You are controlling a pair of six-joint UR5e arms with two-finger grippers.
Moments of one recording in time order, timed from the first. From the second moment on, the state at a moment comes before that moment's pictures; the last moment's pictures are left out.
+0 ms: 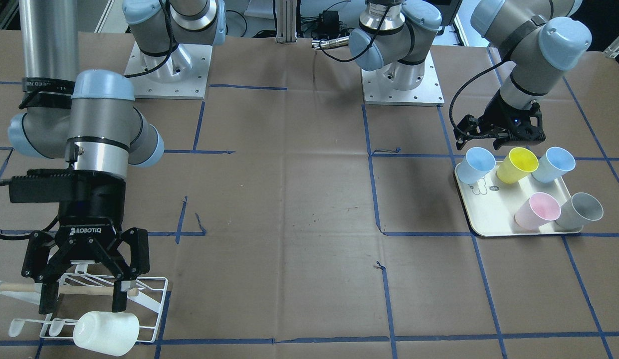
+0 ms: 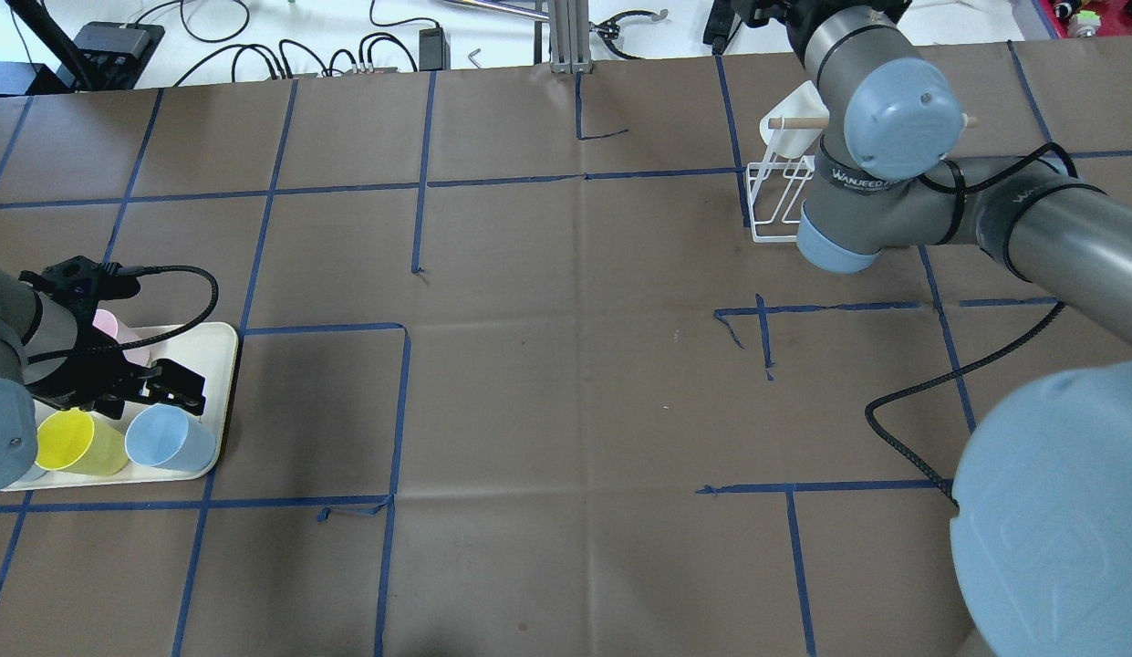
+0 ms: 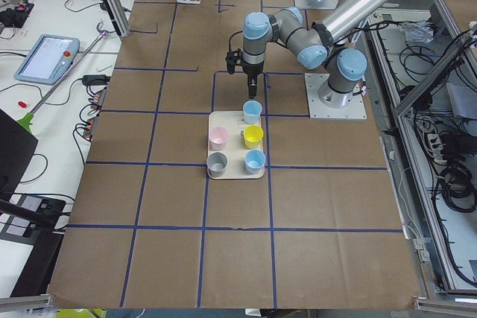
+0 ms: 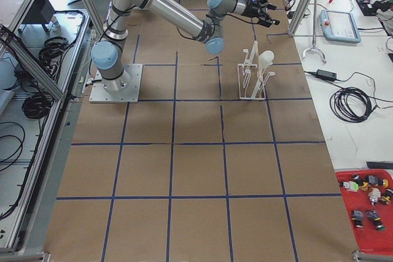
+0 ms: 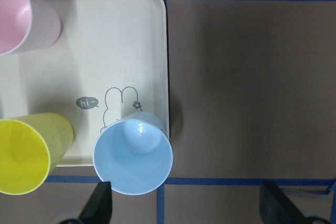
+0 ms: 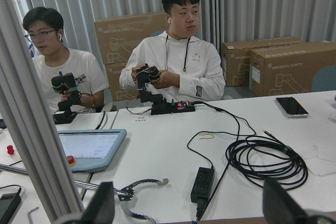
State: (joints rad) left arm -1.03 -1.42 -2.21 -1.09 1.59 0.52; right arm 1.56 -1.14 1.77 -3.51 -1.52 0.09
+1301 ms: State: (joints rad) left arm -0.97 -1.55 -2.23 -1.04 1.59 0.51; right arm 1.74 -1.42 2.08 -3.53 -1.50 1.00
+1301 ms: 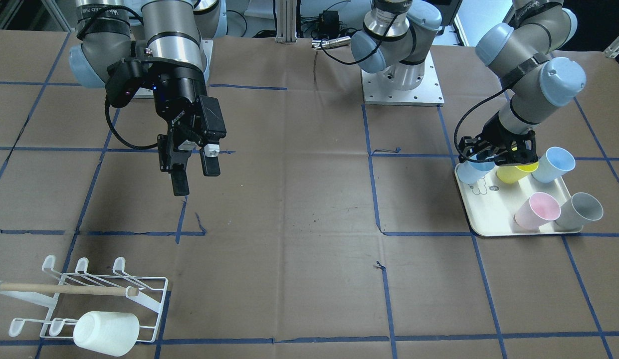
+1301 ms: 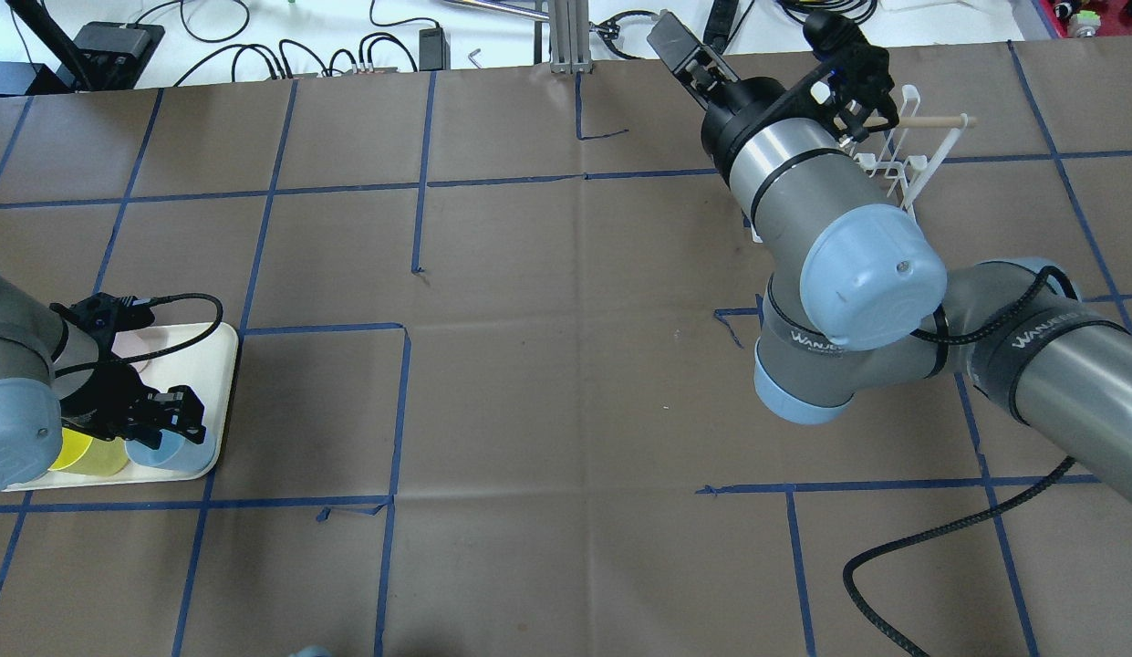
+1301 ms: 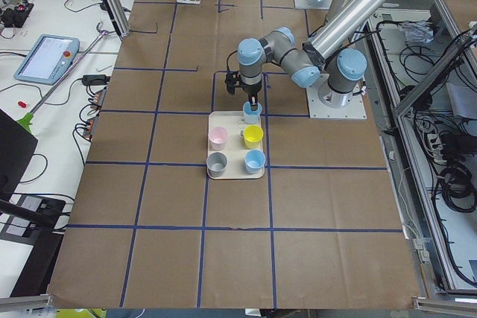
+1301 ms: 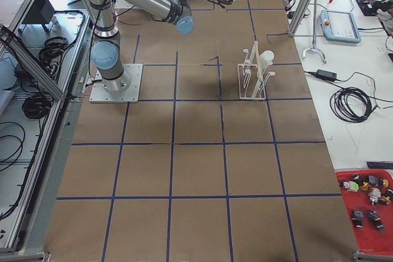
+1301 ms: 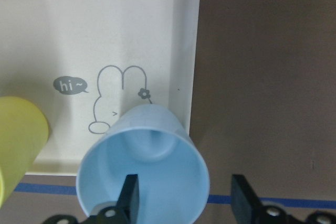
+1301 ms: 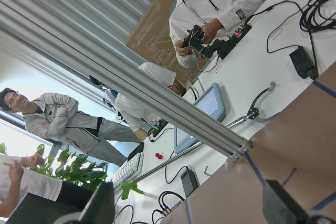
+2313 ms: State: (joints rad) left arm -1.08 -1.55 -1.96 -1.27 1.59 0.50; right arm 1.74 -1.51 2.20 -3.61 -1.43 1.36
